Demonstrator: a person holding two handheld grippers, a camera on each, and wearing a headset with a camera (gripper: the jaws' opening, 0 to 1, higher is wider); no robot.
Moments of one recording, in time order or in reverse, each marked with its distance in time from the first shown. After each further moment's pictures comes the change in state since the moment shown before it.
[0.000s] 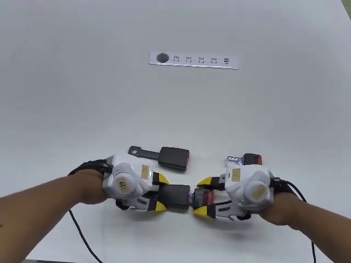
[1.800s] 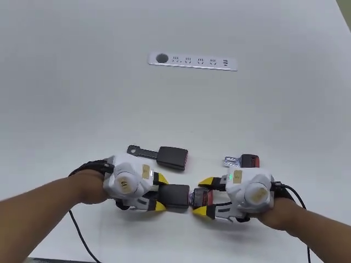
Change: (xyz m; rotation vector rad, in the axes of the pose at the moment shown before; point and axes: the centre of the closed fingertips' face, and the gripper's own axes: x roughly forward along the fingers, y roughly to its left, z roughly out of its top) left arm 0.002 -0.002 0.004 -0.016 0.013 0.019; right arm -0.008 0.007 0.002 0.014 0.000 -0.059
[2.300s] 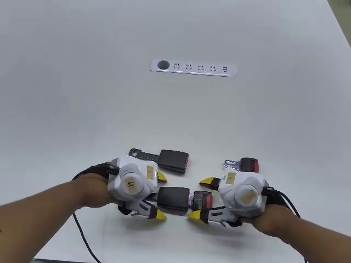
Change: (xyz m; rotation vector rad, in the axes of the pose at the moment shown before) left arm -0.007 -0.004 -0.003 -0.060 0.025 0.026; right arm 0.003 -0.011 -0.001 0.094 0.006 -0.098
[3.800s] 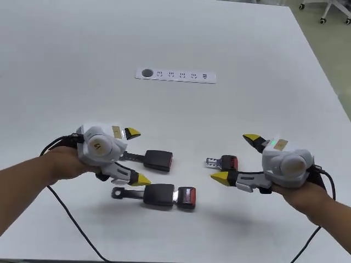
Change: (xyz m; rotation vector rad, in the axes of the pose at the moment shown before) left arm -0.064 0.075 0.048 -0.020 -0.138 0.249; right arm -0.127 -0.102 0.016 0.070 -0.181 -0.370
